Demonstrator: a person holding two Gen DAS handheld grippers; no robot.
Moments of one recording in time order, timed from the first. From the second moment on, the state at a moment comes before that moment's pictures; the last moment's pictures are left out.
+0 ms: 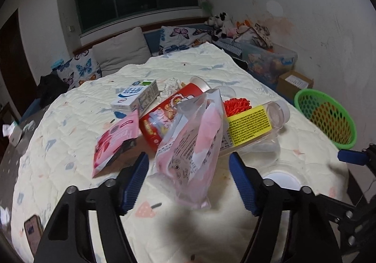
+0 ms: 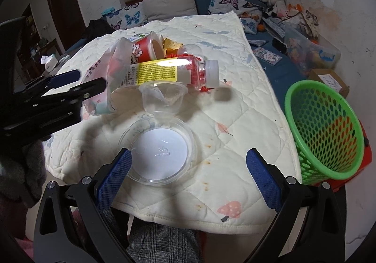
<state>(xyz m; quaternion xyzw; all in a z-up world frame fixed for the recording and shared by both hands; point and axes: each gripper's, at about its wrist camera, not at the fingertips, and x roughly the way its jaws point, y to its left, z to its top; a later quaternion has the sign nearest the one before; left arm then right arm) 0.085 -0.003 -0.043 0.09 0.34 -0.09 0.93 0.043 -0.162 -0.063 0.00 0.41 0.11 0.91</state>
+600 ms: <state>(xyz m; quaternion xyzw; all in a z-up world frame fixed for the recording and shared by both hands) 0.082 0.022 -0.035 0.03 0.34 -0.13 0.93 0.047 -0.142 -0.074 -0.02 0.42 0.14 0.90</state>
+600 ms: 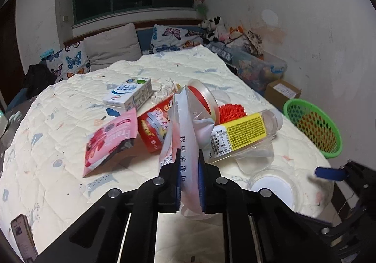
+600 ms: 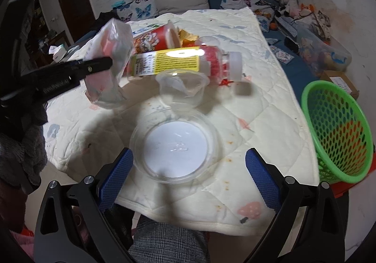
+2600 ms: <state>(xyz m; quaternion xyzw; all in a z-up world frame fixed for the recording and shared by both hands) 0.124 -0.132 0.013 0.04 0.33 -0.30 0.89 0.077 -0.352 -0.064 0.07 0.40 -0.05 0.91</state>
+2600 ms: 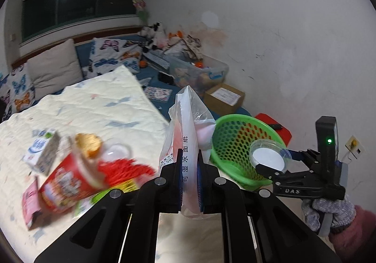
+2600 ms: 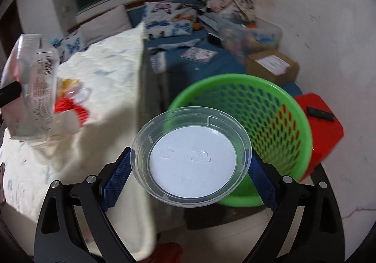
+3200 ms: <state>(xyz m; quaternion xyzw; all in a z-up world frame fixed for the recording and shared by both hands) 0.160 -0.236 -0.012 0.07 0.38 -0.35 0.85 0.098 -0.406 -0.102 0.10 0.43 -0.07 0.89</state>
